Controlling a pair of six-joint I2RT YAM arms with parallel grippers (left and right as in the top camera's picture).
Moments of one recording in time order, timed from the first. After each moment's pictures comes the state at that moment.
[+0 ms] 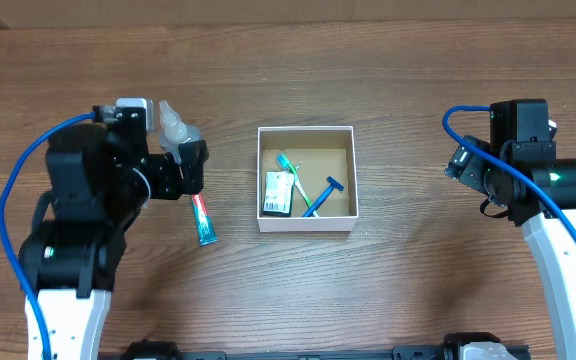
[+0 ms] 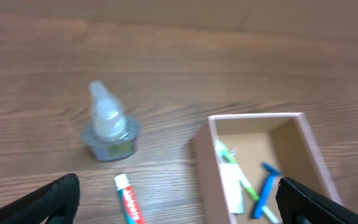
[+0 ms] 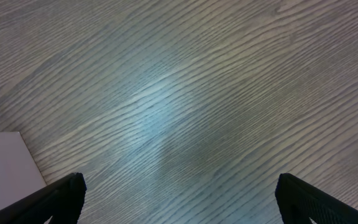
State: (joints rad) left arm -0.02 1.05 1.14 -0.75 0.23 -0.12; right arm 0.03 1.27 1.26 -1.14 0.28 0.51
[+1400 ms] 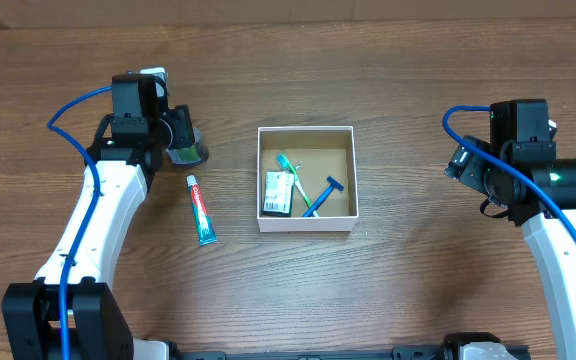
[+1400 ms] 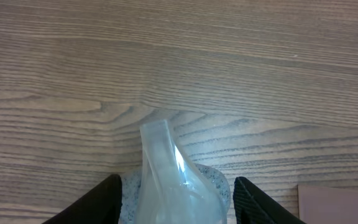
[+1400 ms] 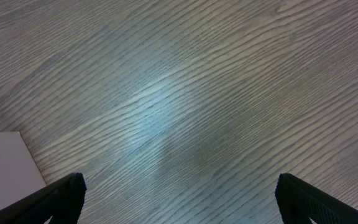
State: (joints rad) left arm -0.02 1.59 1.15 -0.40 -0.01 -0.16; right arm 0.03 1.27 1.26 -1.14 0.28 0.51
